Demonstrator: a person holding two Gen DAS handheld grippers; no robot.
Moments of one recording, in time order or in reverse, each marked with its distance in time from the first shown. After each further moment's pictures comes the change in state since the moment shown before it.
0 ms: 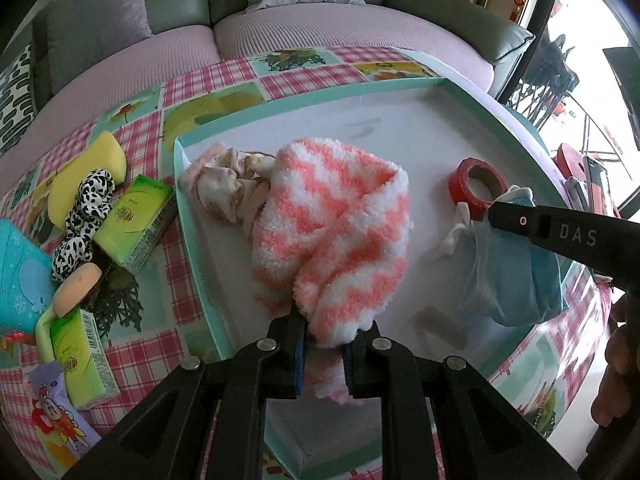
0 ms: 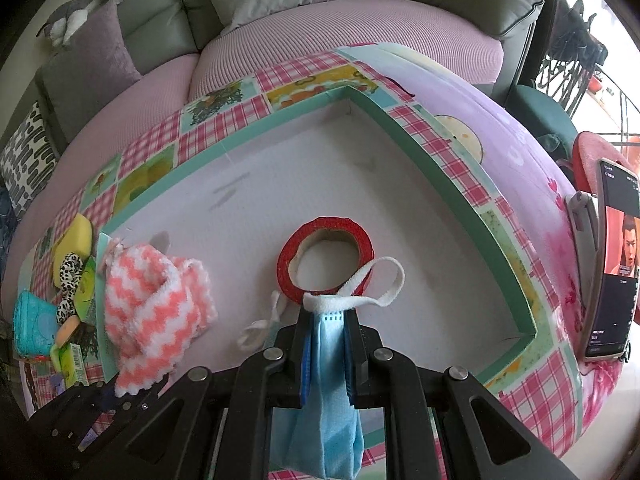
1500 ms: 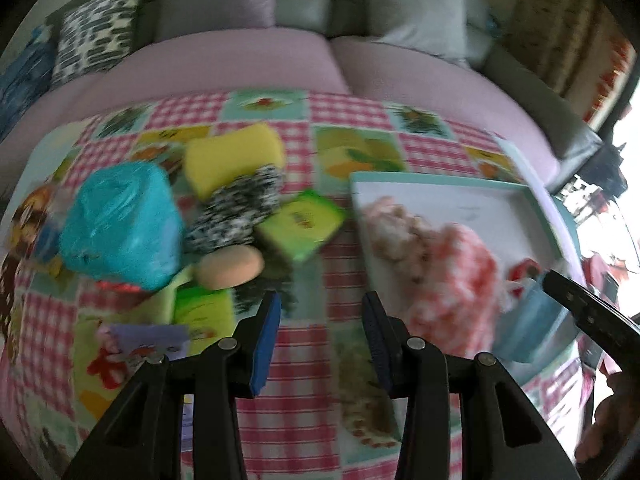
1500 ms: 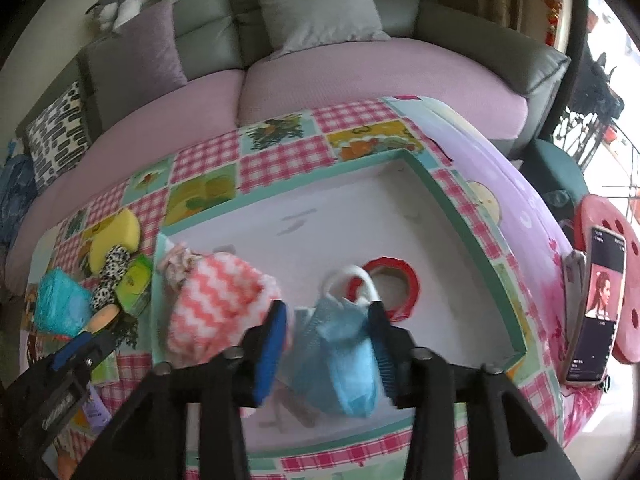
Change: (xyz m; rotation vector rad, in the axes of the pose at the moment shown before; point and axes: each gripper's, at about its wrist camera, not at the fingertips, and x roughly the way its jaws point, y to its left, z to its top) left arm -0.057 0.097 -0.009 -0.352 -0.079 0.117; right arm -0.047 0.038 0.000 -0.121 -0.111 0.024
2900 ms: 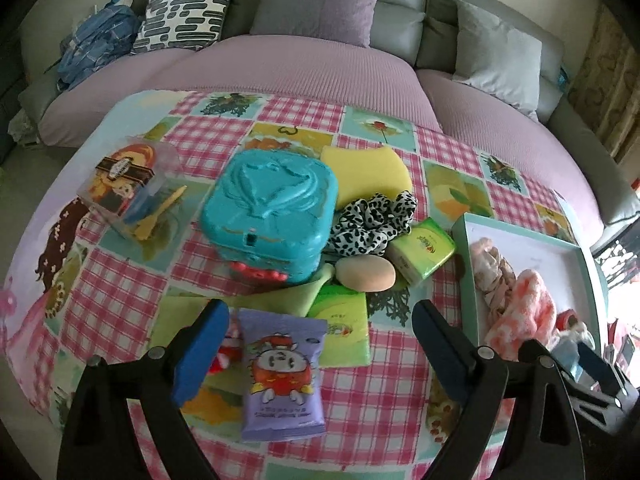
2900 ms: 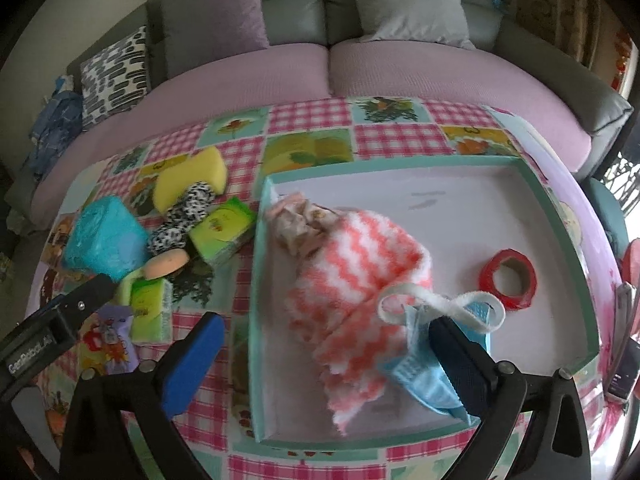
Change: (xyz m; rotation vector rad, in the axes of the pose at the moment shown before) left arm -0.038 0.081 -0.012 -0.181 -0.073 0.133; right arm 0.009 0.097 -0.033 -0.201 0.034 0.106
